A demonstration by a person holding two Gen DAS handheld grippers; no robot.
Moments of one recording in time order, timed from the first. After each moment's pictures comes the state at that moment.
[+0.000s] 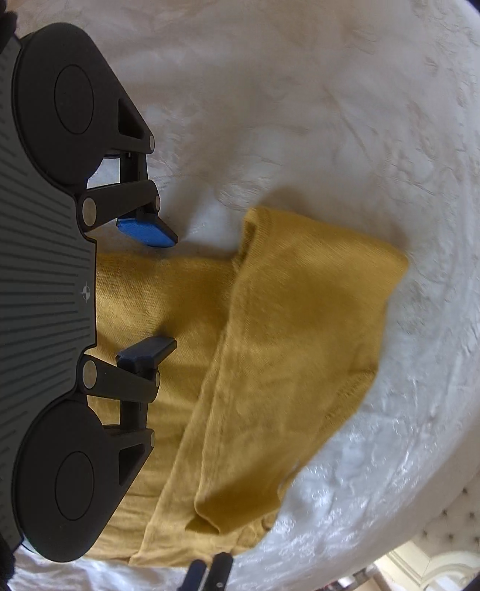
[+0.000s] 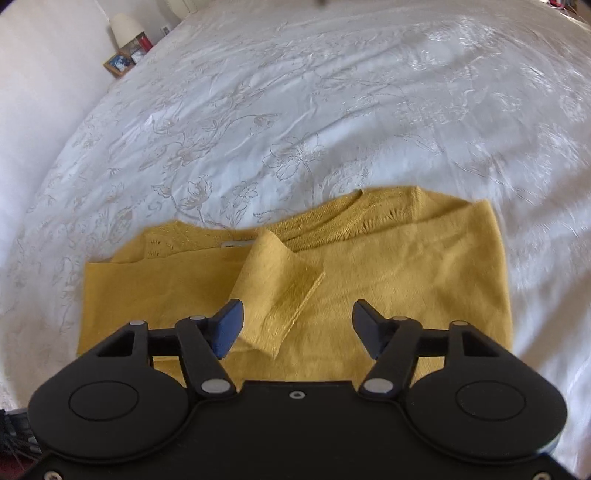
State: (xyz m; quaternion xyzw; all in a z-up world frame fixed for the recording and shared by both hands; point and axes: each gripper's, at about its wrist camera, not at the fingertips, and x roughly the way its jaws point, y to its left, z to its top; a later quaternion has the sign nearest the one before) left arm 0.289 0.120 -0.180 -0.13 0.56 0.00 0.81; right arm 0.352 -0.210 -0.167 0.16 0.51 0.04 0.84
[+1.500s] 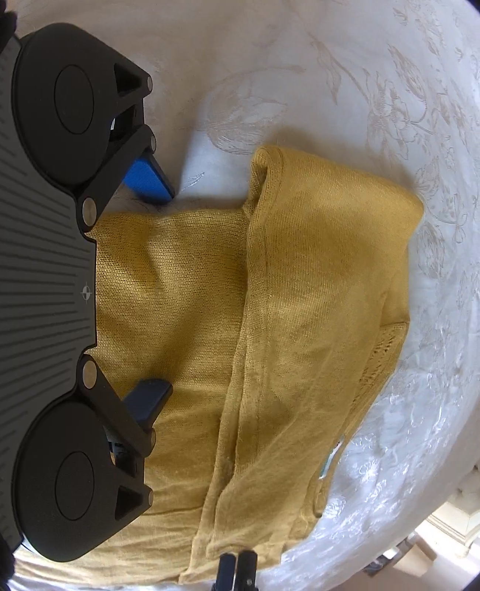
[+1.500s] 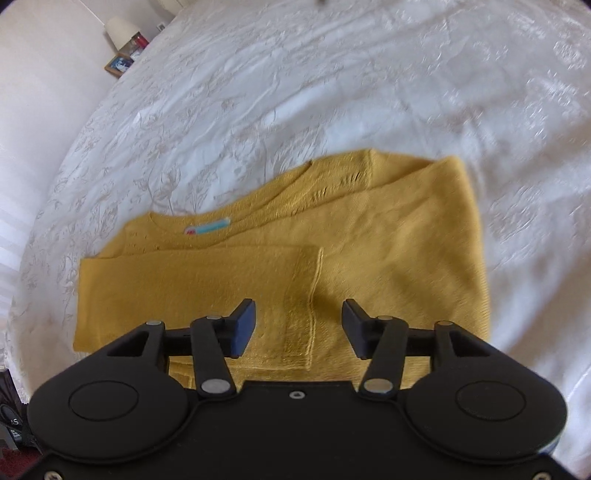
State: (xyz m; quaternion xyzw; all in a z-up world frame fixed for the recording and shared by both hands) left arm 0.283 0.095 -0.200 -0.07 0.54 -0.05 0.84; right arm 0.339 -0.260 -0.204 0.22 0.53 0.07 0.81
